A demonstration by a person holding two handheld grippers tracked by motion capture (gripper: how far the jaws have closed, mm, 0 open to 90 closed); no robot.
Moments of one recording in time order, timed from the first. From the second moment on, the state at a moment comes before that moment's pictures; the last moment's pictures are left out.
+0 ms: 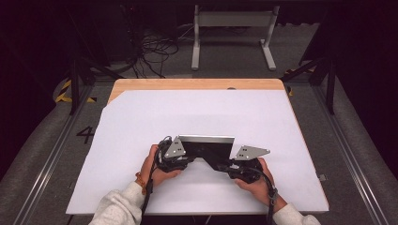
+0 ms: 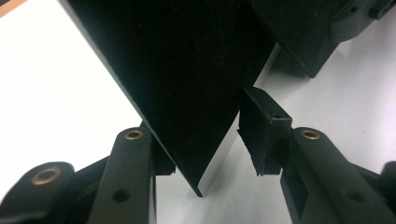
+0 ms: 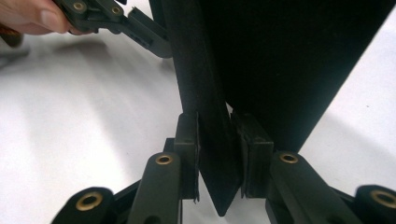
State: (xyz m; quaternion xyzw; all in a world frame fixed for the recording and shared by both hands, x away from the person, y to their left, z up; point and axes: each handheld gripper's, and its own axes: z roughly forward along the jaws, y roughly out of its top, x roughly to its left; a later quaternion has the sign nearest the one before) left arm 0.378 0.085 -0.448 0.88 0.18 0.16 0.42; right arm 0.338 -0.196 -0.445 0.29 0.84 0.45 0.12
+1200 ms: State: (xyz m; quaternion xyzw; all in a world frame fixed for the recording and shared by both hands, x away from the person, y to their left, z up) left arm 0.377 0.090 -0.447 0.88 0.18 0.21 0.39; right arm 0.332 -0.196 -0.441 0.28 0.84 0.46 0.12
